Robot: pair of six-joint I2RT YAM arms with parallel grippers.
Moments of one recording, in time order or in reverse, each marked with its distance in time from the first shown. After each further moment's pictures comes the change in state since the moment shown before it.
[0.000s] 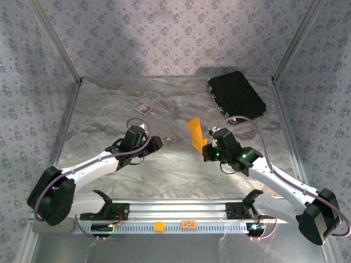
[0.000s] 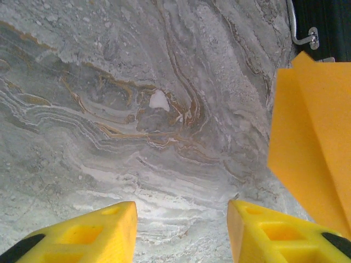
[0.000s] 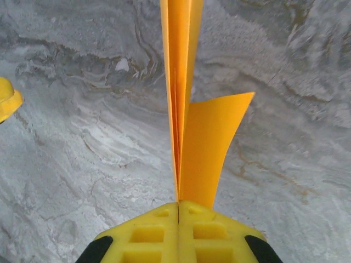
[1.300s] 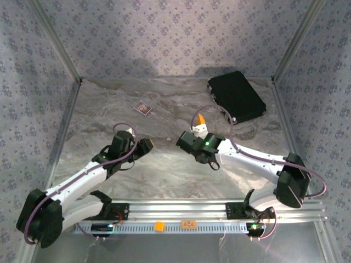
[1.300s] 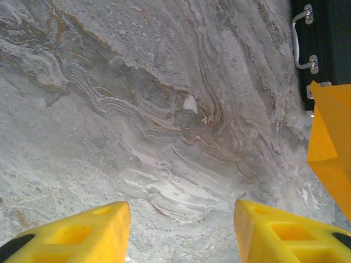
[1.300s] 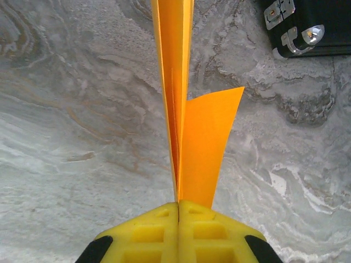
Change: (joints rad) left arm 0.085 -0.233 -0.105 -0.103 0.018 -0.024; right arm 0.335 0.449 0.469 -0.576 0.642 0.132
